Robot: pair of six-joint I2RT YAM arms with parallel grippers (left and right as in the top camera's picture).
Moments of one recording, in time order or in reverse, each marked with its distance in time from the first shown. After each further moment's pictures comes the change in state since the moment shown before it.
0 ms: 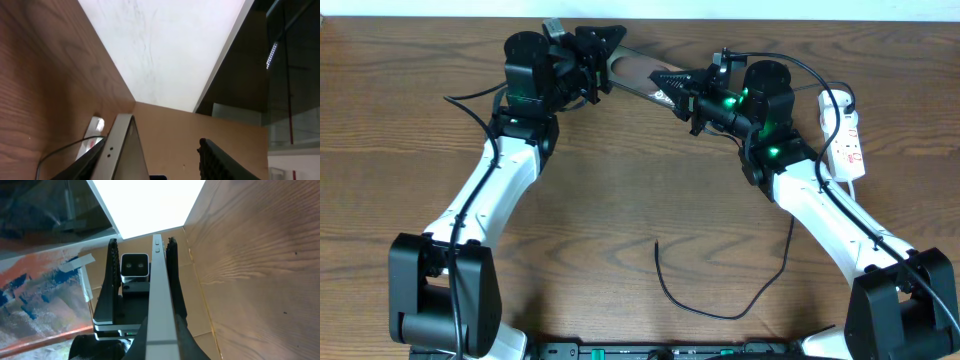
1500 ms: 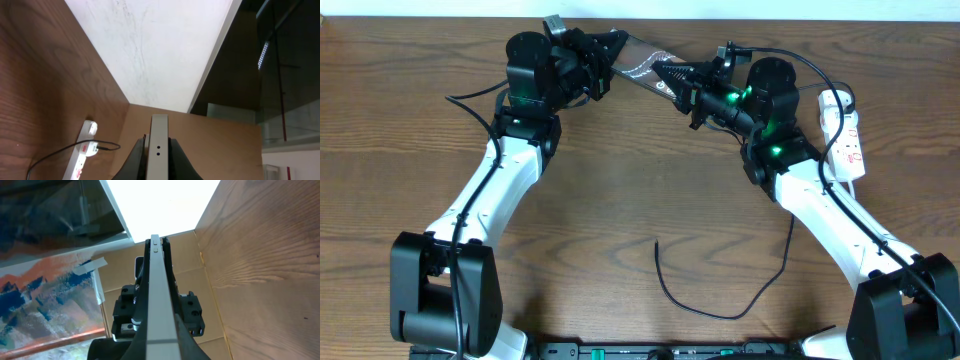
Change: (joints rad) left arm -0.006 0.002 0.000 0.054 -0.018 -0.018; right arm 0.001 -0.014 0.016 0.015 0.031 0.046
